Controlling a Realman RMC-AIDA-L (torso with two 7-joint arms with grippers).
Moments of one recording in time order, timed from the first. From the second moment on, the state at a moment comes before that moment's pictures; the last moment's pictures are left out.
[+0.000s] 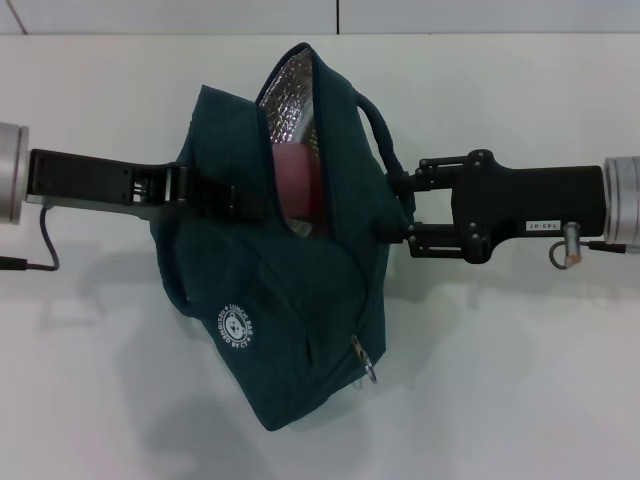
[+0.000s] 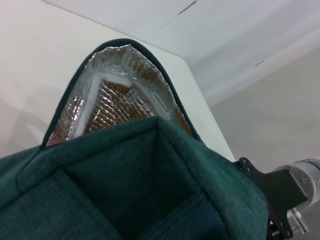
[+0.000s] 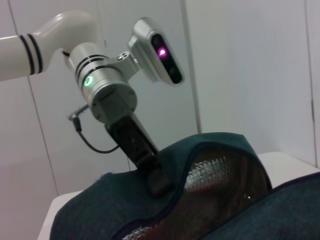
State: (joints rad) left arm -0.49 -2.08 0.83 1.18 2.02 1.84 -2.57; right arm 0.60 2.01 -1.27 -0.65 -1.50 -1.44 1.29
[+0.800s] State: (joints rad) left arm -0.48 -2.08 0.83 1.18 2.02 1.84 -2.57; right arm 0.58 2.01 -1.26 -0.67 -1.49 -1.46 1.23
